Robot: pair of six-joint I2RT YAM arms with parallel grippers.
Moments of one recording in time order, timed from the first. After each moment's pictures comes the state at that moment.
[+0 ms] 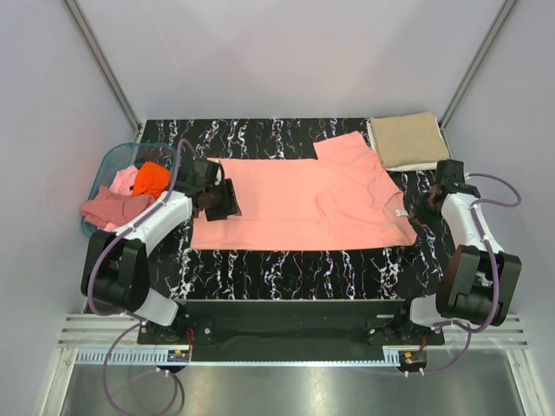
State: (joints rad) left arm -0.30 1.49 0.99 -0.52 0.12 -0.53; right arm -0.24 1.41 1.00 -0.71 0.09 0.79
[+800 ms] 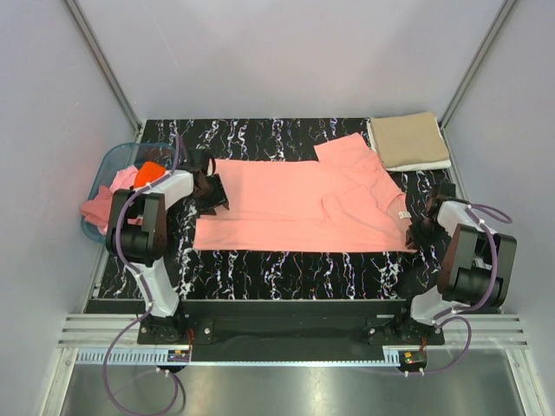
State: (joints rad) left arm -0.14 1.87 1.22 -0.54 0.11 -0.51; right arm -0.28 1.55 0.85 -0.67 0.10 0.86
